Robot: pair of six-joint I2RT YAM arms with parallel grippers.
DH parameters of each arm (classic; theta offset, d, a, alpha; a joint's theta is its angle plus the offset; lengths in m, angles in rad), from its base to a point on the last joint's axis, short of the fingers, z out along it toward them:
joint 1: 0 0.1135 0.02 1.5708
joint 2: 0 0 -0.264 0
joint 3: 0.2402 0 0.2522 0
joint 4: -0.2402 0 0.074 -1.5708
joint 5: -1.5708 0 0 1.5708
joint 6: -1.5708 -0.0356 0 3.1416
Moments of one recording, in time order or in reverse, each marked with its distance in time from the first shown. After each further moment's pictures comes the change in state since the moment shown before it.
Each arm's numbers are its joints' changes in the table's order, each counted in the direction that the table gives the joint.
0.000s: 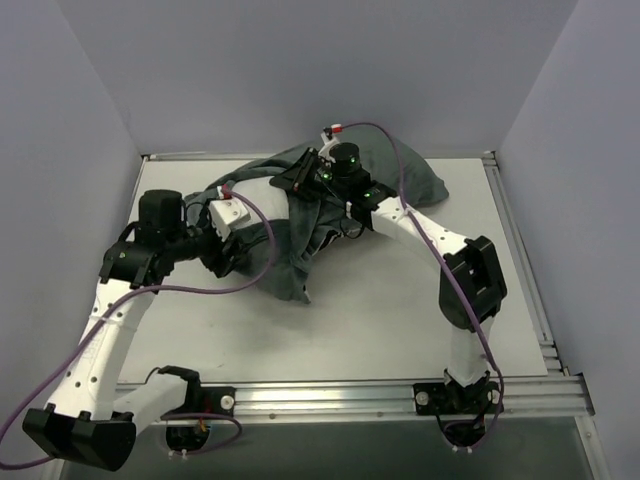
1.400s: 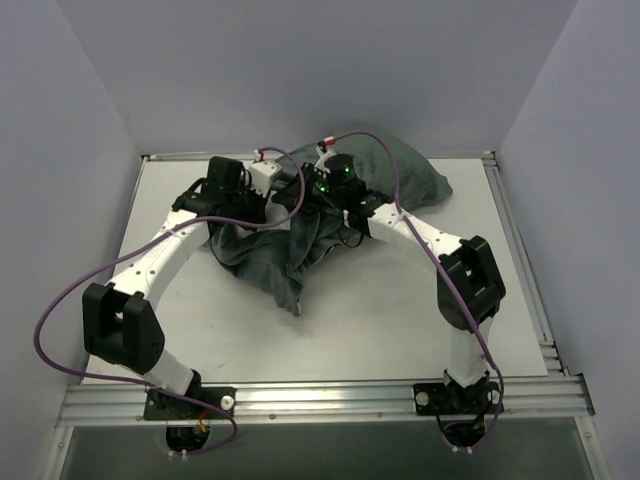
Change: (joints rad) left arm -0.126 -0.506 0.199 0.245 0.330 0.348; right arm 0.018 -0.003 -0.067 -0.021 -0.012 0.097
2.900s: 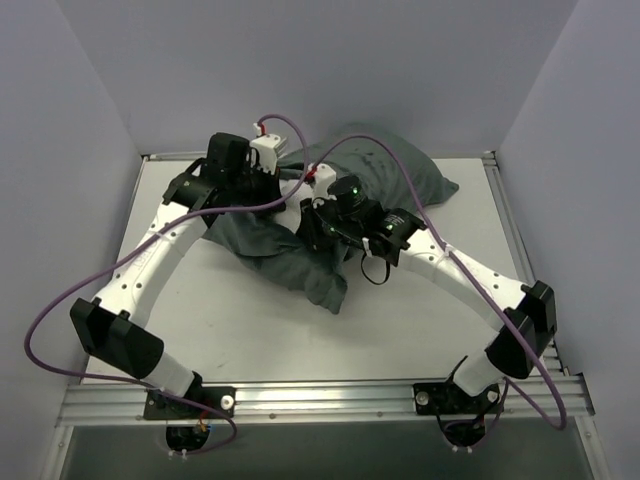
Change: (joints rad) left arm -0.097 0.054 0.251 -0.177 -0.086 0.305; right arm 0.177 0.341 -0.060 -0.481 -0.201 0.702
